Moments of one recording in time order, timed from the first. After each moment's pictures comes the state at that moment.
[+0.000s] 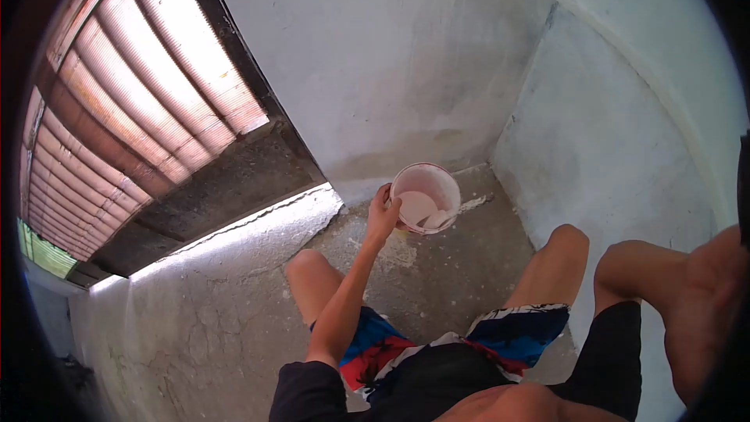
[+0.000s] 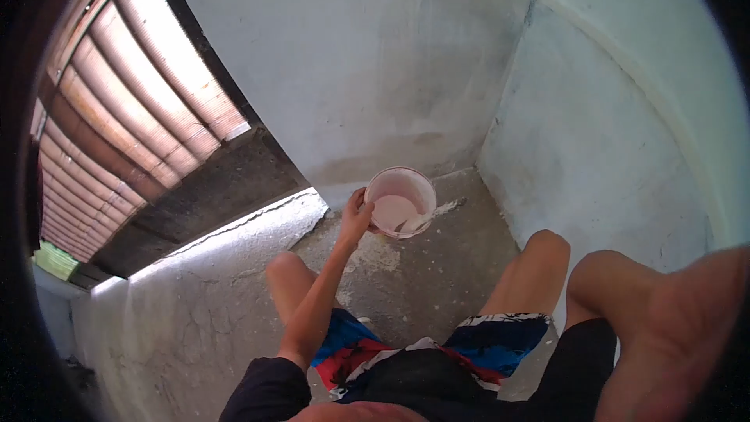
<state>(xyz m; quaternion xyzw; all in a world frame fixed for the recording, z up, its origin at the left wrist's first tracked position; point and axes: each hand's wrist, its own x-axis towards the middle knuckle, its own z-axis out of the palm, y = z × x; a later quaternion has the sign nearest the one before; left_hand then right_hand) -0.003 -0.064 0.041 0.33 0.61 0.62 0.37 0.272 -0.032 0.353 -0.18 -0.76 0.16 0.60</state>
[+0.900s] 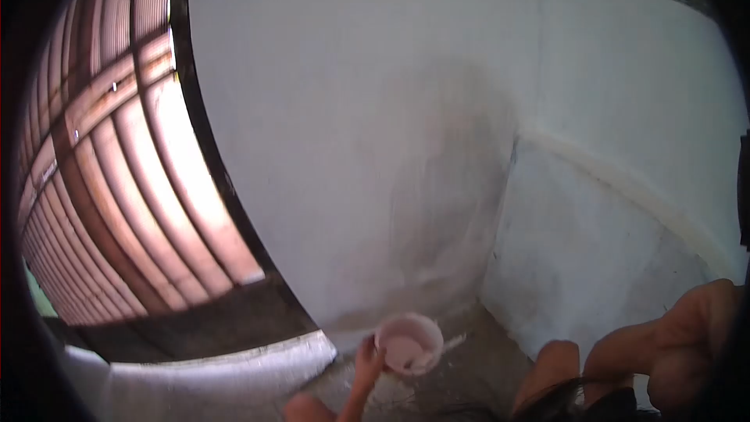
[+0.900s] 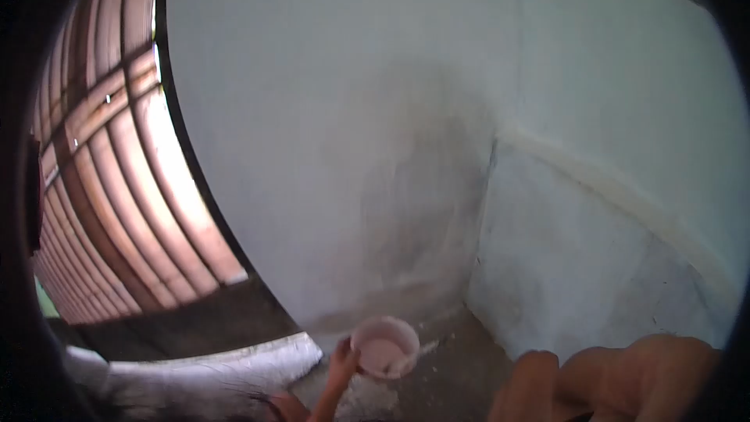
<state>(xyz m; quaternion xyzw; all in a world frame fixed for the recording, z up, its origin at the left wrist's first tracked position) -0.038 -0.049 -0.013 0.35 0.61 0.64 0.33 0.243 0.042 0.396 -0.04 -0.70 0.02 0.71</state>
